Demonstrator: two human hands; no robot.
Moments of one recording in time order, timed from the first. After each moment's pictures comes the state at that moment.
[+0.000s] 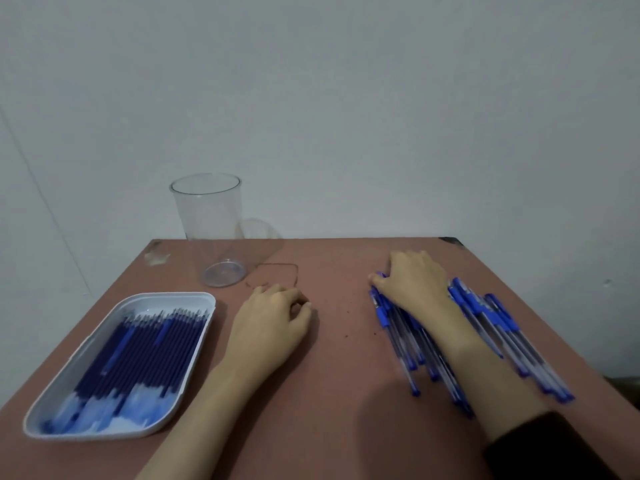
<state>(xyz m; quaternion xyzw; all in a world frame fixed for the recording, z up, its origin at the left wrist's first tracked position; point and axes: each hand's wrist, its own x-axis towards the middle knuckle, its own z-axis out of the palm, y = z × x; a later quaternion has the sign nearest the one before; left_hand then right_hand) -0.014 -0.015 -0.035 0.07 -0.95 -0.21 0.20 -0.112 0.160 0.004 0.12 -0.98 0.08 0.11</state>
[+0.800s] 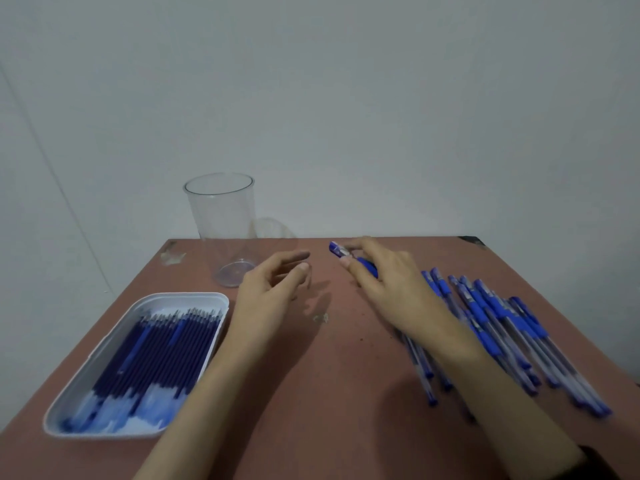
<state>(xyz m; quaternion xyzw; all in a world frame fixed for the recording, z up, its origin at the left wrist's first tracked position) -0.009 -0.020 -0.005 0.07 -0.71 -0.66 0.24 -0.077 0.136 0.010 0.34 -0.84 0.40 0.10</state>
